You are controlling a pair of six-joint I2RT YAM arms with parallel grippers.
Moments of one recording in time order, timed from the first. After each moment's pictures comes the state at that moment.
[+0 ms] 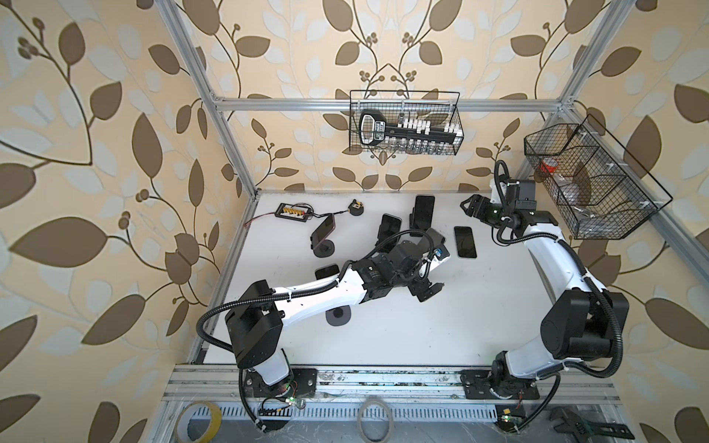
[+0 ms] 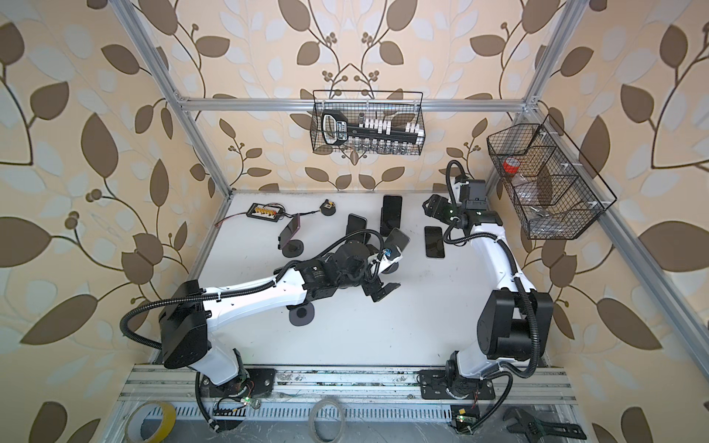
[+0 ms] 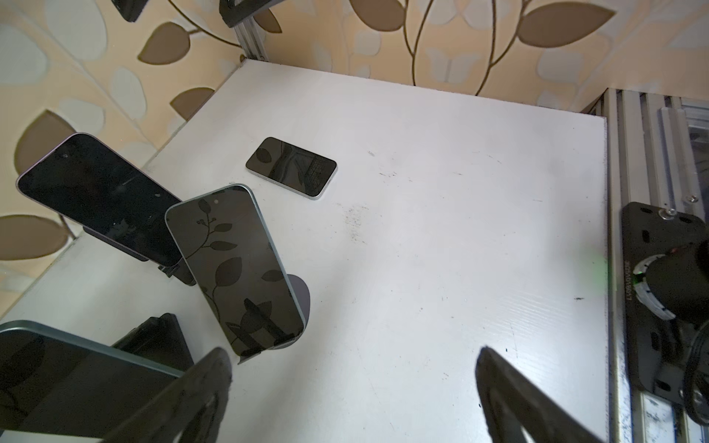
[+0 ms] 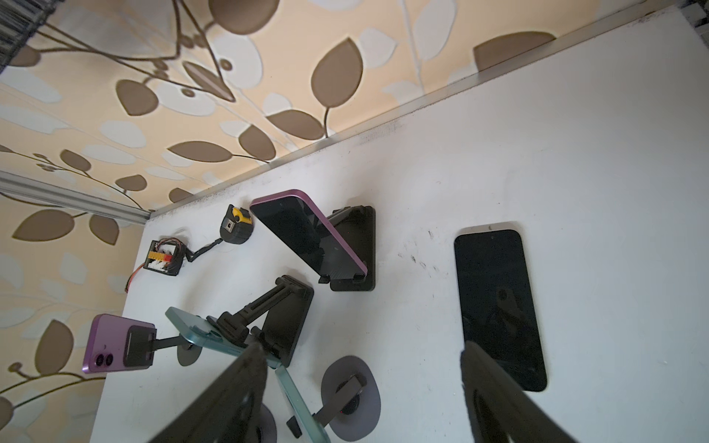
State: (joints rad) left arm -1.01 1.62 1.24 -0.16 0.04 0.16; right arm -0.08 1.56 1.37 -0.49 -0.29 0.38
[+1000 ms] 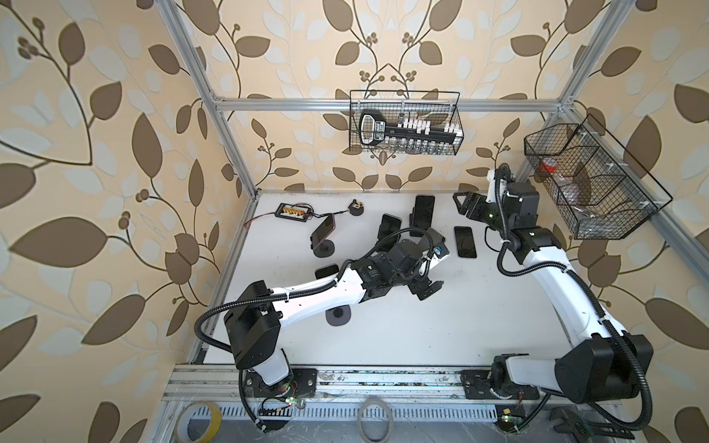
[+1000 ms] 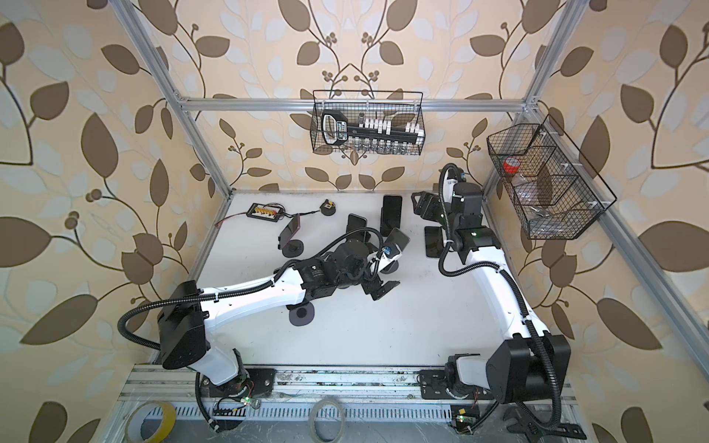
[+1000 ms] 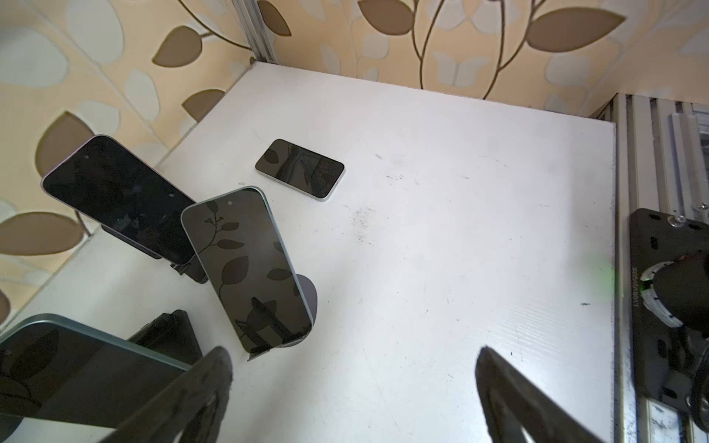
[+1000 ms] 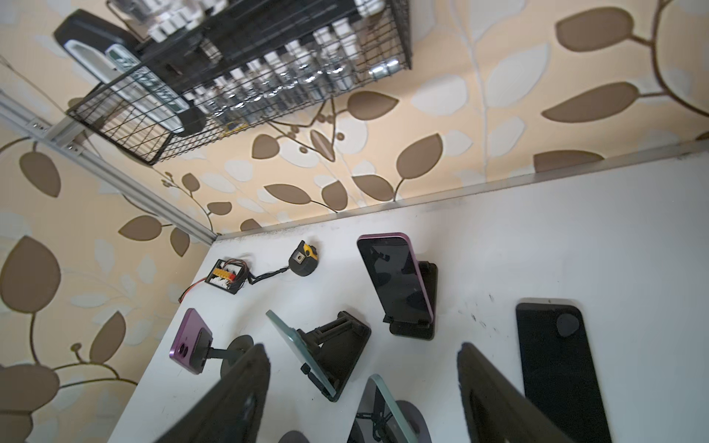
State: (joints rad) left arm -1.01 1.60 1.25 -0.18 0.02 0.15; right arm 0.08 1.31 1.22 -0.26 -0.21 0.37
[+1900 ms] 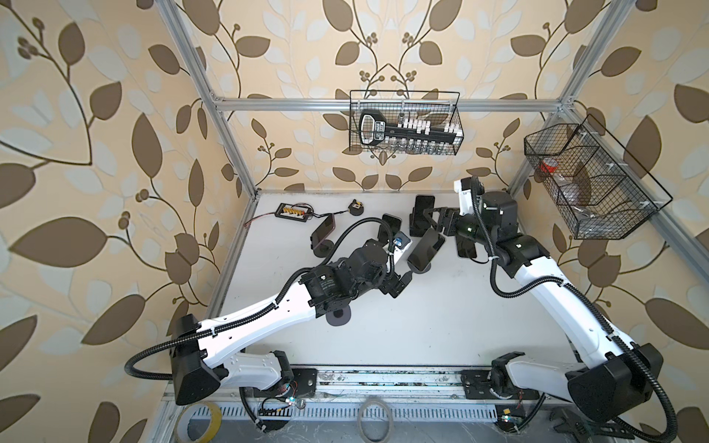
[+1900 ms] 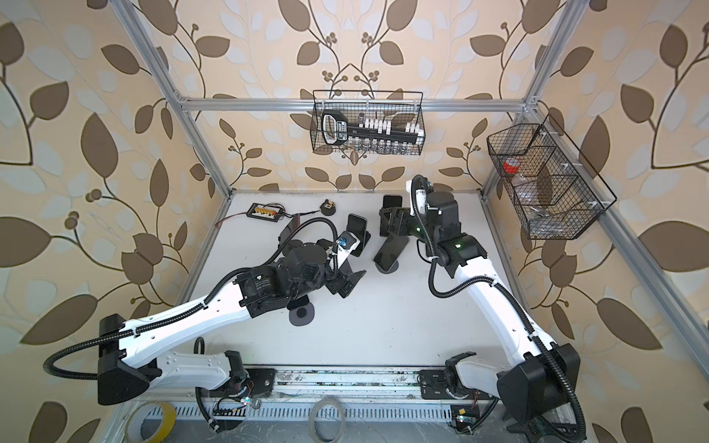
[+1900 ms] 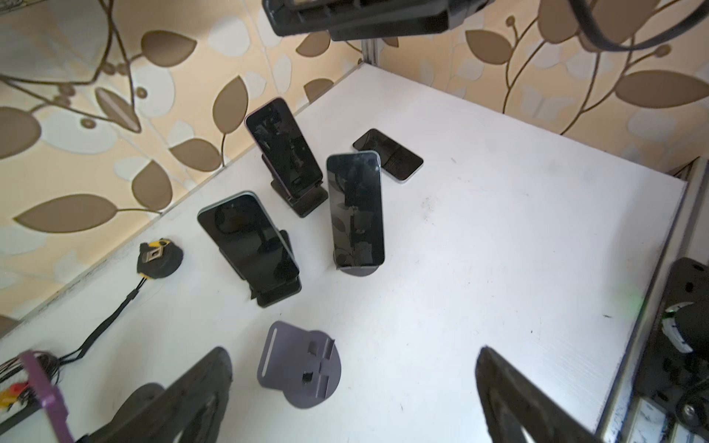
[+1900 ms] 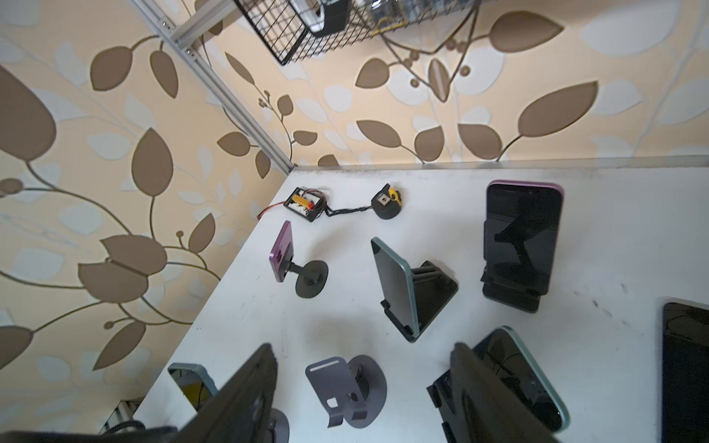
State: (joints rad) left arm -1.01 1.22 1.13 -0.42 -0.25 -0.03; right arm 0.33 1.24 1.16 -0.31 -0.26 0.35
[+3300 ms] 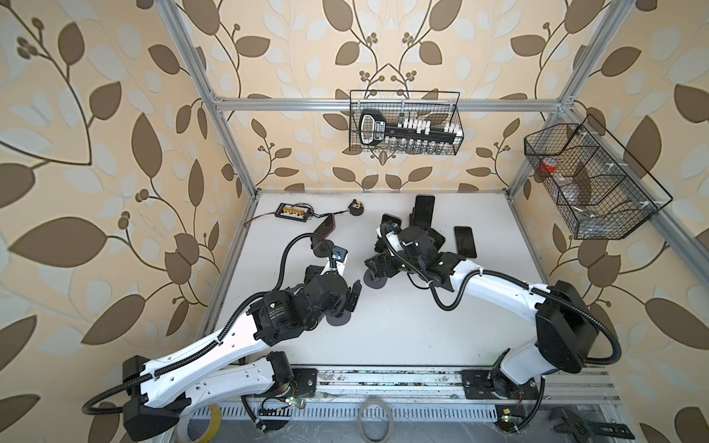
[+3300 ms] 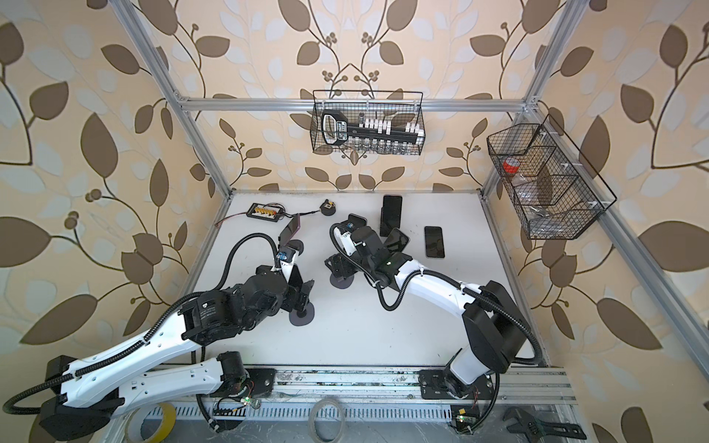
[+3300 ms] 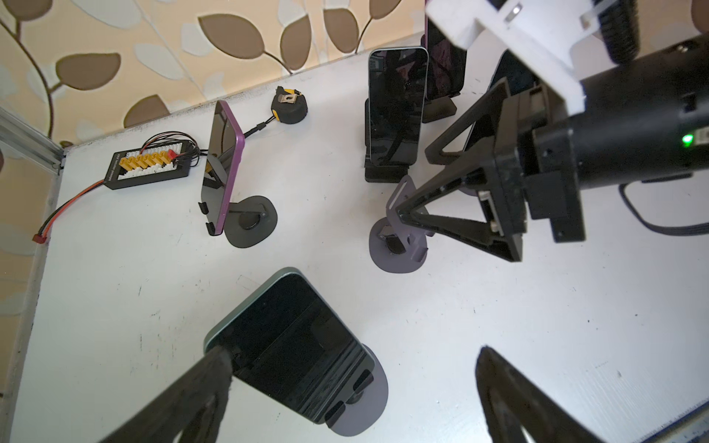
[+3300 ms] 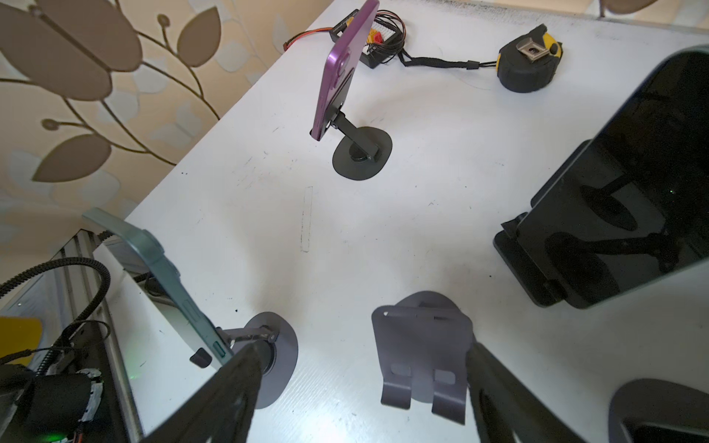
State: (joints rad) left arm -1.01 0.86 0.92 -0.77 -0.54 -0.40; right arm 0.74 1.59 1.09 -0.12 -0.10 0.25
